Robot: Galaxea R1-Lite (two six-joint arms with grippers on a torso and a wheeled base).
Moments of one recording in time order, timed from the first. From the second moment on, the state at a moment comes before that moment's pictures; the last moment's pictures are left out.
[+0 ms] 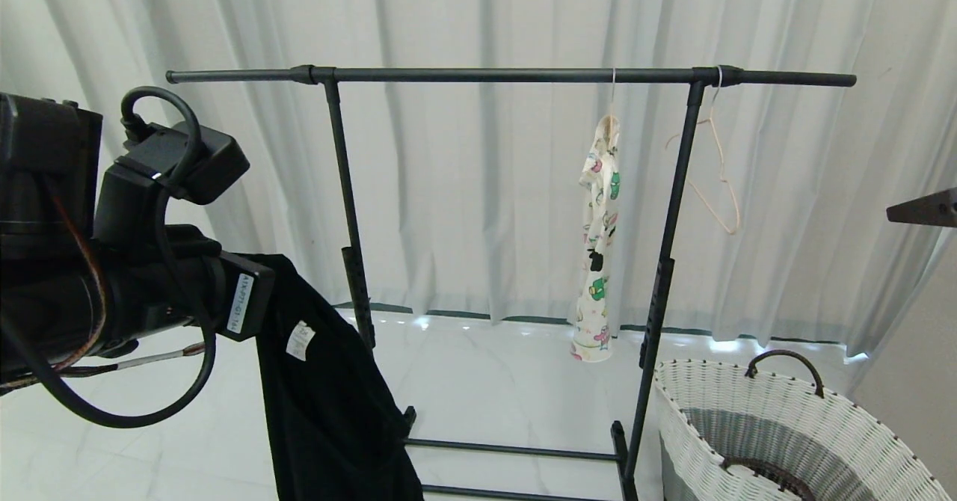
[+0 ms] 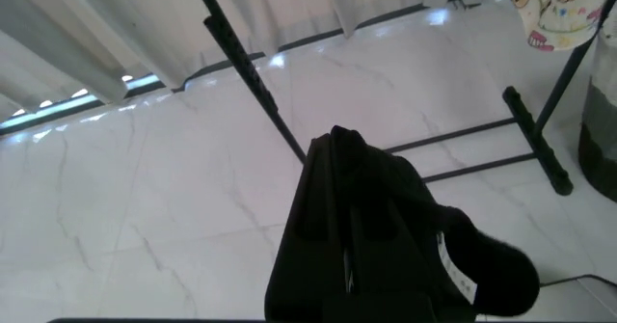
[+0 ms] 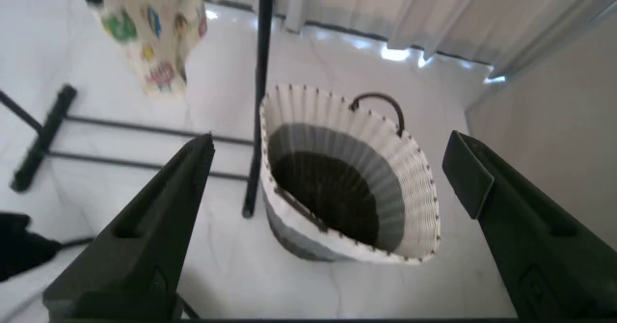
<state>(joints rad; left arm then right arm) -0.39 1.31 -0.96 0.13 0.21 0.20 0.19 1.30 -1.44 0.65 -0.17 -0.01</state>
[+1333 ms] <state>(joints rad) -0.42 1.26 -0.98 0.13 0.20 0.20 0.10 1.41 -1.40 0.45 0.00 0.00</state>
